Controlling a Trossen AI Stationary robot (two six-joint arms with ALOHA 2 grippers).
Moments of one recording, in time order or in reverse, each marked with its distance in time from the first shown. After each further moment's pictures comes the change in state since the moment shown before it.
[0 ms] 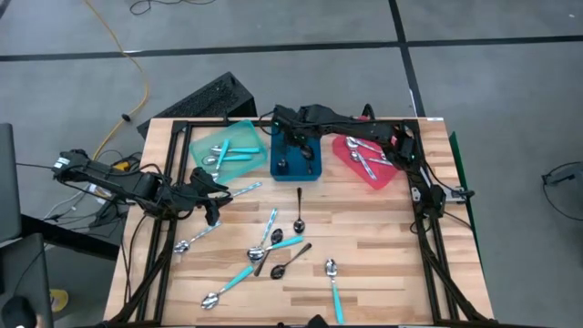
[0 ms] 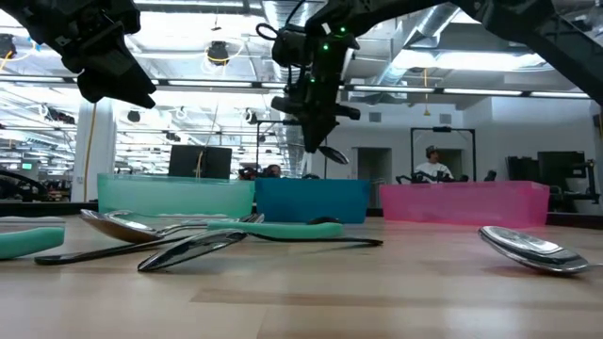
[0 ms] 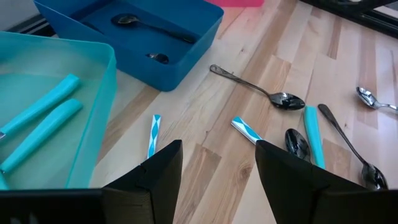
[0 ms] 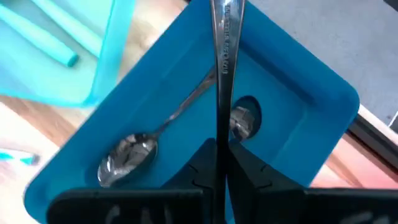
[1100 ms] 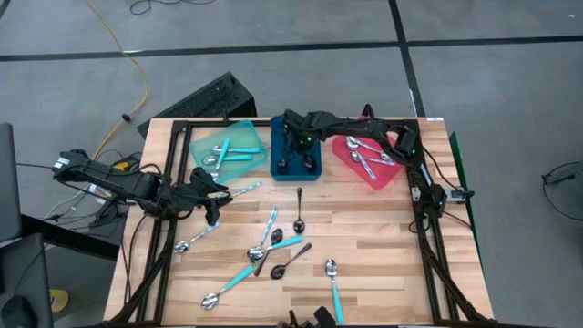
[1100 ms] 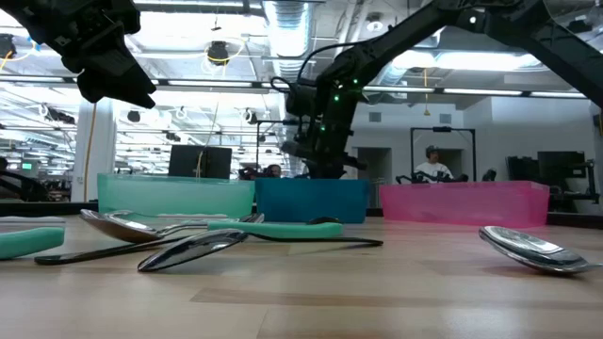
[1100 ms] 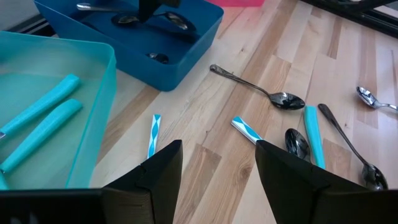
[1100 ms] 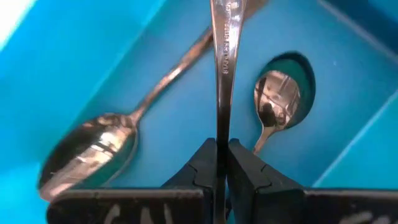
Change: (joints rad) left arm 0.000 0.000 0.000 -0.001 0.000 0.000; right arm -0.093 0.001 -0.327 0.303 -0.247 -0.029
